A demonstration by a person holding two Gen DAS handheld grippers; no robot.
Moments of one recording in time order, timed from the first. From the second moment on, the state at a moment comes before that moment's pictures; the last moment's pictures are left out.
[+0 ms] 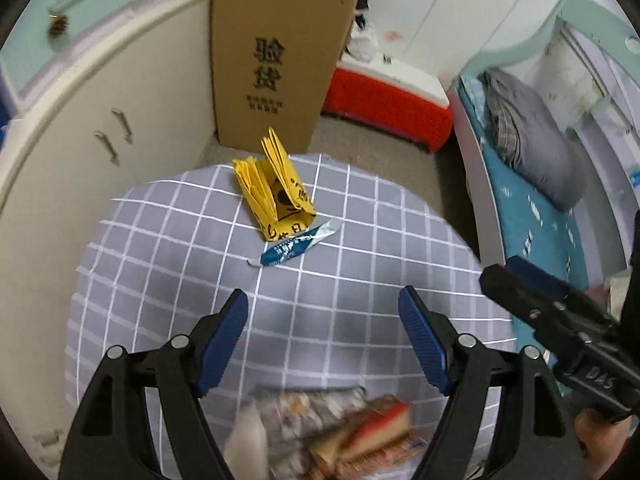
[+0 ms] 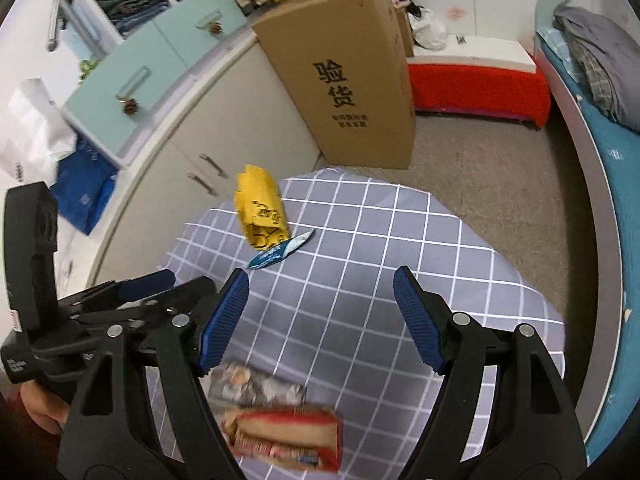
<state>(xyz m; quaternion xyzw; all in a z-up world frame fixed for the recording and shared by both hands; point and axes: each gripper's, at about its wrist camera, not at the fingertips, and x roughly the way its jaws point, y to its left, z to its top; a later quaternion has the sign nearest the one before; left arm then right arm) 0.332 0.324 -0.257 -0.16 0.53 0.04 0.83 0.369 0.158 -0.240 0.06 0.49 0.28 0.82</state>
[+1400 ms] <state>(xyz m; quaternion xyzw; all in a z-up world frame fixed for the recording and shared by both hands) 0.311 0.376 -0.269 -0.21 0.45 0.00 0.87 0.413 0.213 -0.263 0.07 0.49 0.24 0.83</state>
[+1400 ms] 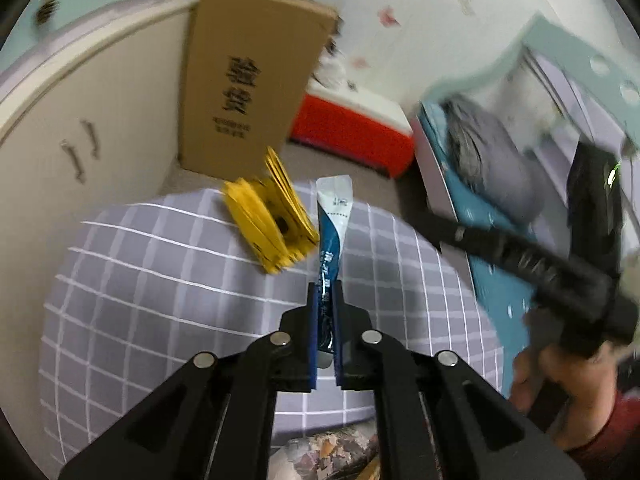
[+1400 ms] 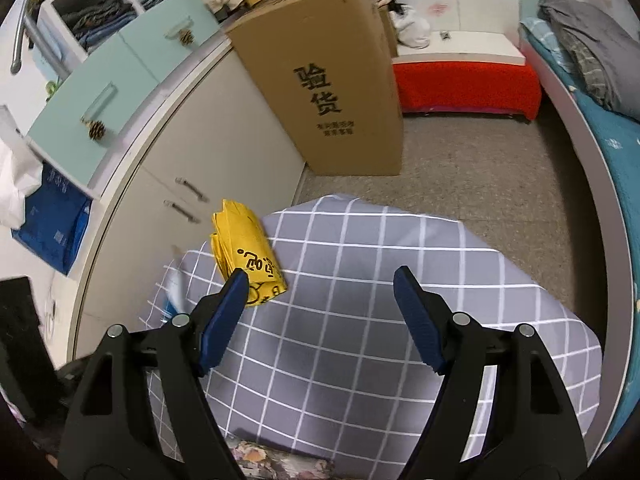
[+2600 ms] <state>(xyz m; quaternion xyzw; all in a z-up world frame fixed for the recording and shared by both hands) 0.299 0.299 -0.198 -0.19 0.45 0.12 0.86 0.389 0.158 -0.239 0.04 0.49 0.33 0.81</state>
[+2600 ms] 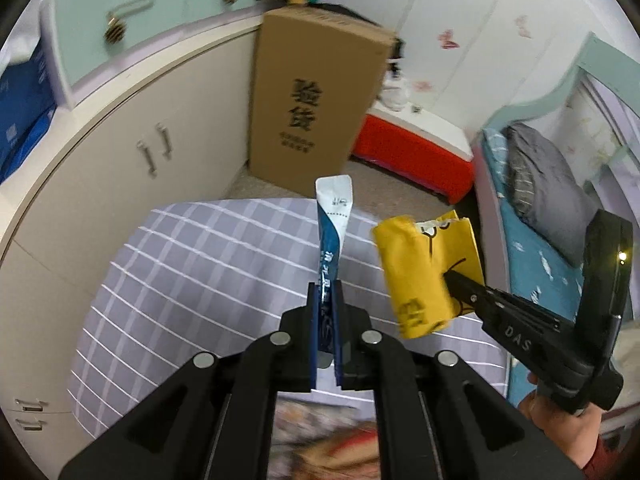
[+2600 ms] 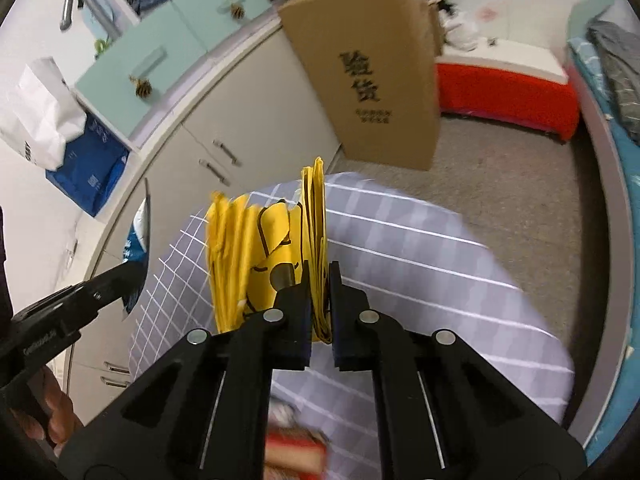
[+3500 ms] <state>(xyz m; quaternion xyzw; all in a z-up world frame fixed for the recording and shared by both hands) 0.316 -0.097 -0.175 -0.05 0.49 -0.09 0.87 0.295 -0.251 -0.202 0.14 0.46 0.12 0.87</state>
